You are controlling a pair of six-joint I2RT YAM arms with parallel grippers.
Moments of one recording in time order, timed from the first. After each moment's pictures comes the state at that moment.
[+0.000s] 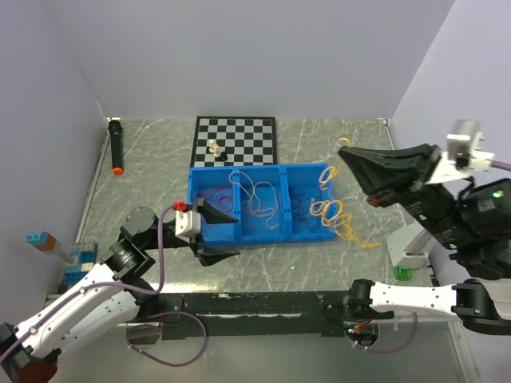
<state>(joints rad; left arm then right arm) -0.72 0.62 0.54 0.16 0.77 0.02 1.21 0.82 1.63 -0.41 0.31 -0.06</state>
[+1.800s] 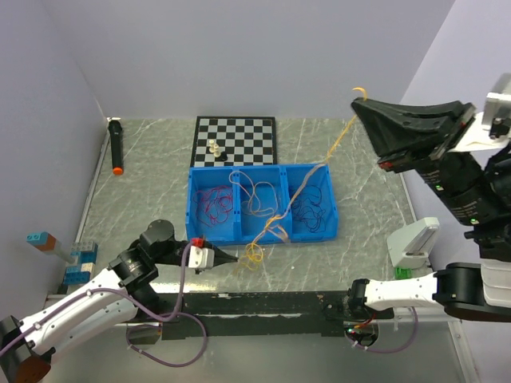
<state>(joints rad) -0.82 0.58 0.38 0.04 0.77 0.36 1.21 1.09 2.08 -0.48 0.27 -0.25</state>
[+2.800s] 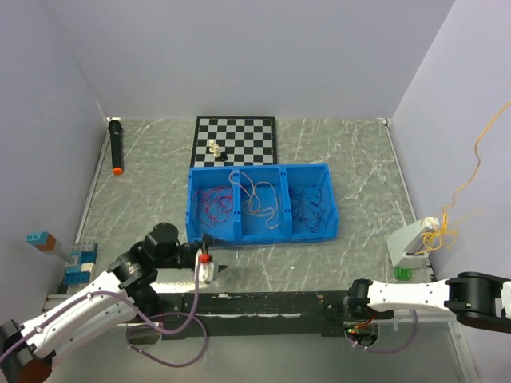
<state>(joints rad) -0.79 0.54 0.32 -0.24 0.61 0.84 1.21 0.94 2.25 -0.43 0.45 -0.45</state>
